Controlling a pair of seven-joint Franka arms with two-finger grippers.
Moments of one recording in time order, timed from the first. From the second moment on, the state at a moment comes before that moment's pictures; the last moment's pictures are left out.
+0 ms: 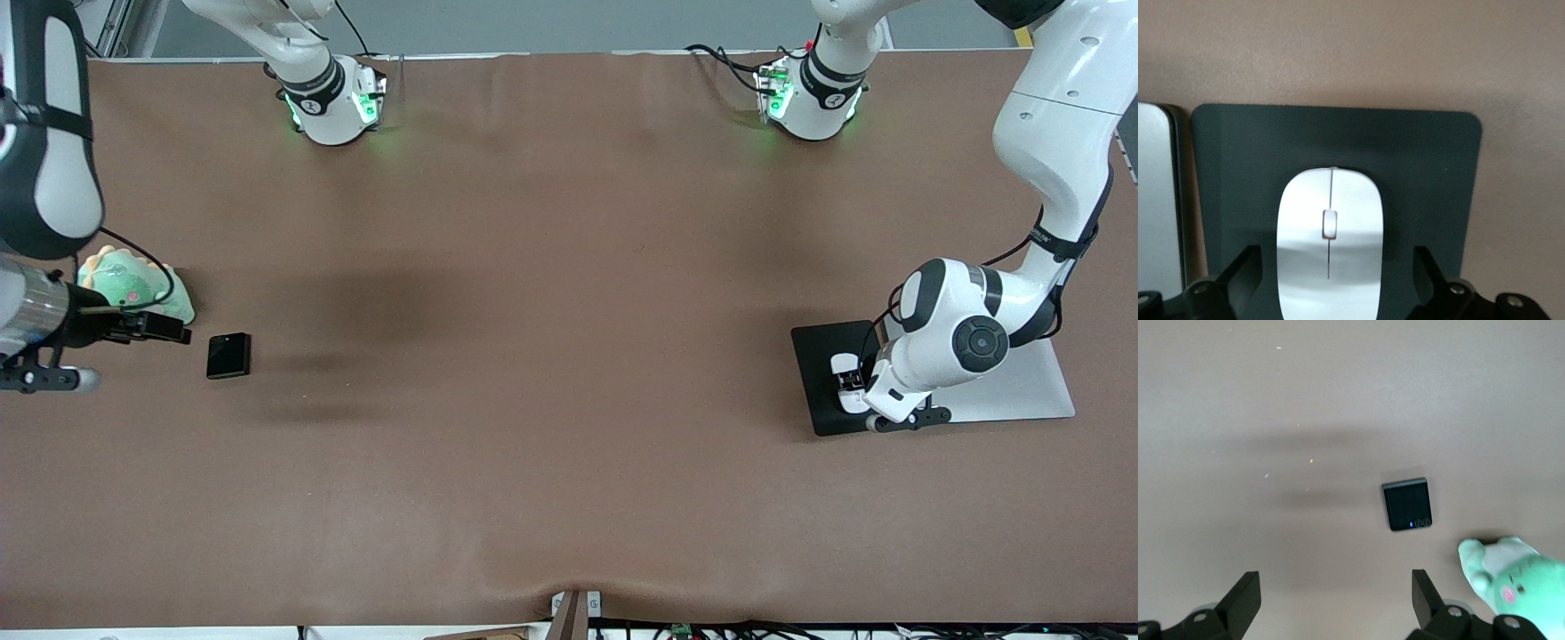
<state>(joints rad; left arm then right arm) 0.39 0.67 -0.46 -1.85 0.37 2.36 -0.41 -0.04 0.26 -0.10 -1.58 0.09 1.71 -0.12</state>
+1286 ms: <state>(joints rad) 0.39 0.42 -0.58 -1.53 0.37 1.89 -0.40 0.04 0.03 -0.09 -1.47 0.02 1.41 -0.02</state>
